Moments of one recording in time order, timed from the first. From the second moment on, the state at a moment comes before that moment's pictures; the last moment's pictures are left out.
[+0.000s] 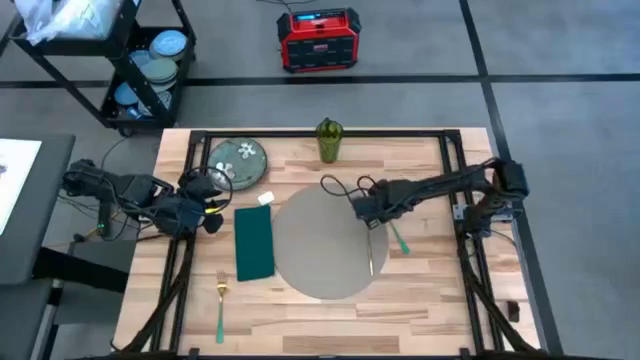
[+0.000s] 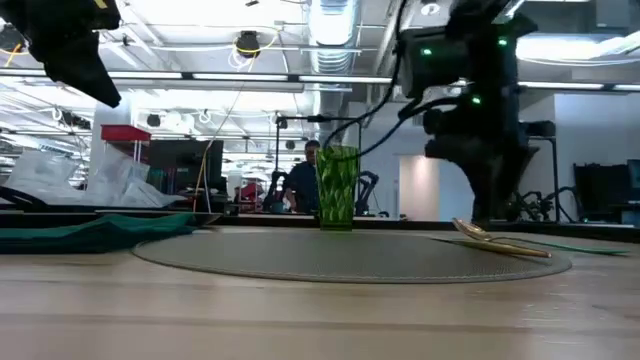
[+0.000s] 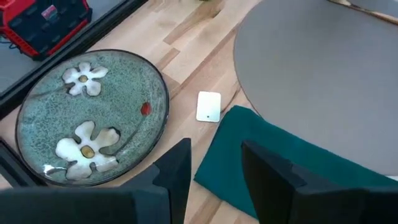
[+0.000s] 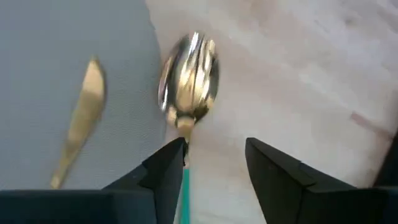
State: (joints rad) left arm -0.33 0.60 0.75 -1.22 -0.67 -0.83; right arm 0.02 1.69 1.04 -1.04 0.30 1.13
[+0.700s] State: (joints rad) left arm -0.33 0.60 0.75 -1.22 -0.69 -0.86; right arm 0.04 1.68 0.84 -0.77 0.20 1.17
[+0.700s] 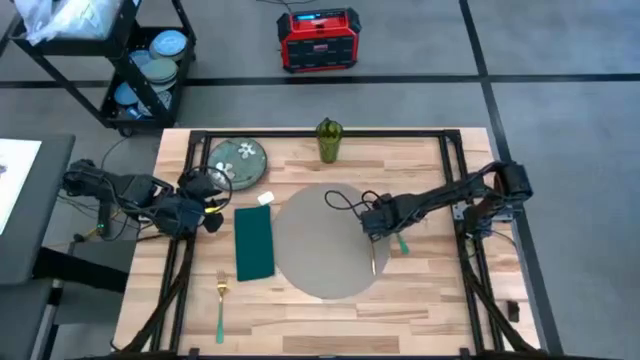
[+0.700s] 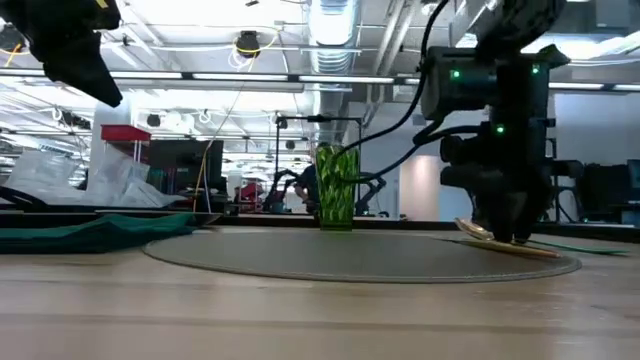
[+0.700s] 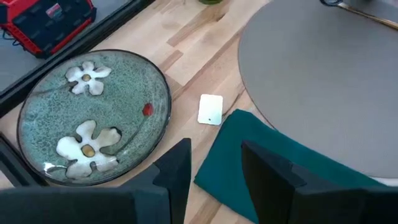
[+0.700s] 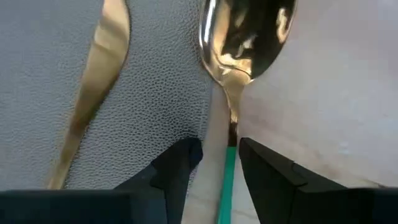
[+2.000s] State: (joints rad) left arm -0.33 0.60 0.75 -1.25 -0.69 -0.83; right arm 0.08 1.58 0.88 -0.91 0.12 1.31
